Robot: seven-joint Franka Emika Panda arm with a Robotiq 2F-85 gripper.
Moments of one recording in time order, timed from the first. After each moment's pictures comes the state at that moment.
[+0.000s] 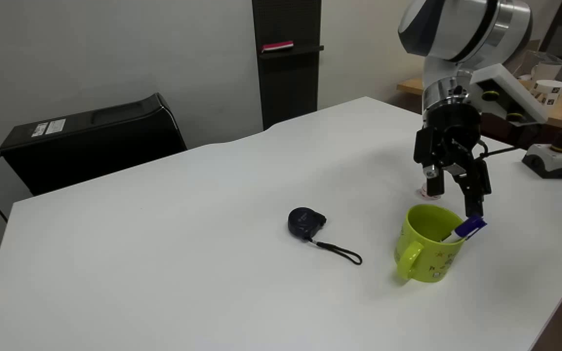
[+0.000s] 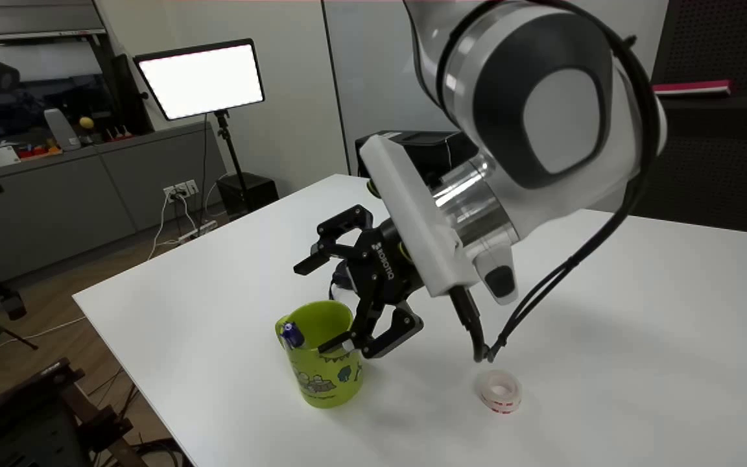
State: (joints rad) arm -0.25 0.66 -0.05 -1.96 0.51 1.61 -0.43
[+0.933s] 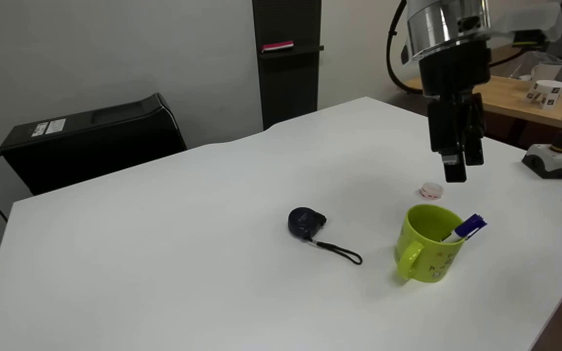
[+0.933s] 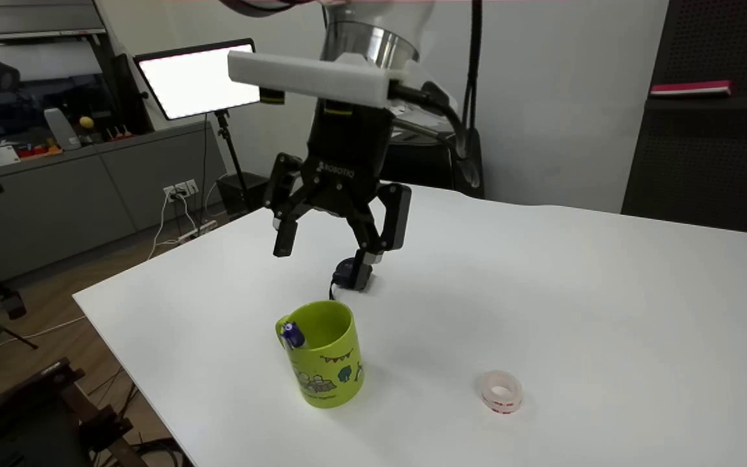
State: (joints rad) arm -0.02 0.22 -0.02 -2.28 0.06 2.03 -0.31
